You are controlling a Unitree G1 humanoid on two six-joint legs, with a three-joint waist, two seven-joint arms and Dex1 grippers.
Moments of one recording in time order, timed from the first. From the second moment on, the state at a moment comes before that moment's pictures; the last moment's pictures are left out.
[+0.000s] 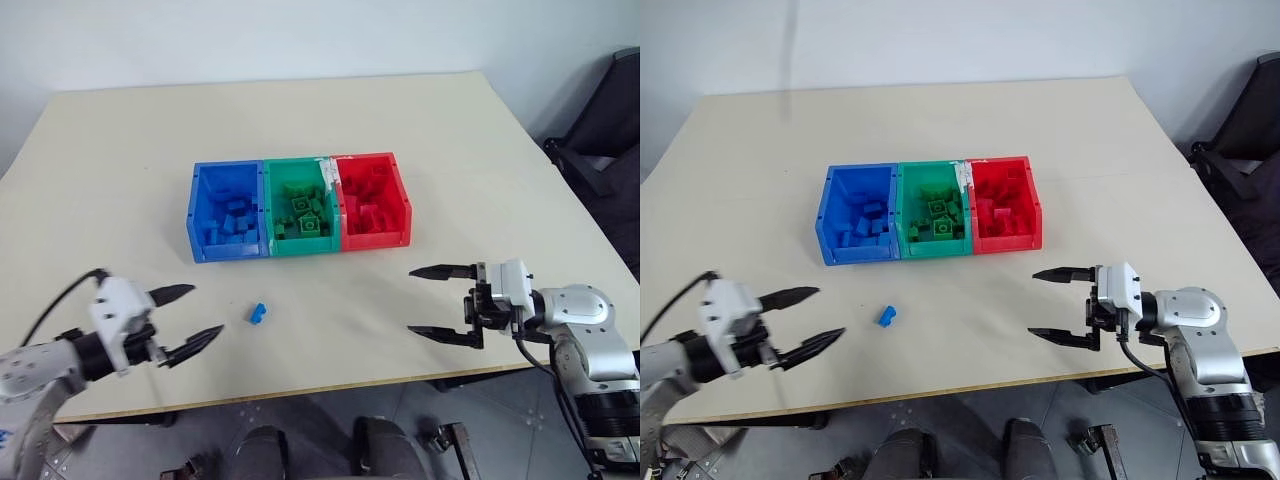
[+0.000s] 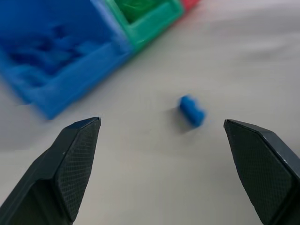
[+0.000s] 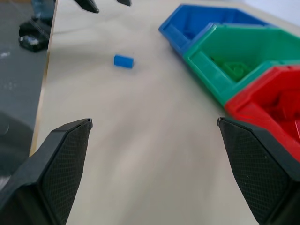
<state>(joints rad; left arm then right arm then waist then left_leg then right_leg) 0.22 0.76 0.36 -0.53 -0.50 0.51 -0.76 -0.22 -0.71 -0.09 0.01 0.49 -0.08 1.40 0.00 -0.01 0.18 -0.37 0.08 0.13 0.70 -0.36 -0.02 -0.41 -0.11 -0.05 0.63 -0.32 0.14</state>
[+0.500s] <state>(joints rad) -0.06 0.69 0.05 -0.58 -0.42 0.94 -0.43 -0.04 -0.75 -0.17 -0.05 0.49 -0.10 1.34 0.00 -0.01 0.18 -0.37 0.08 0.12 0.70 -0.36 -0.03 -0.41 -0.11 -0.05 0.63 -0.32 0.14</state>
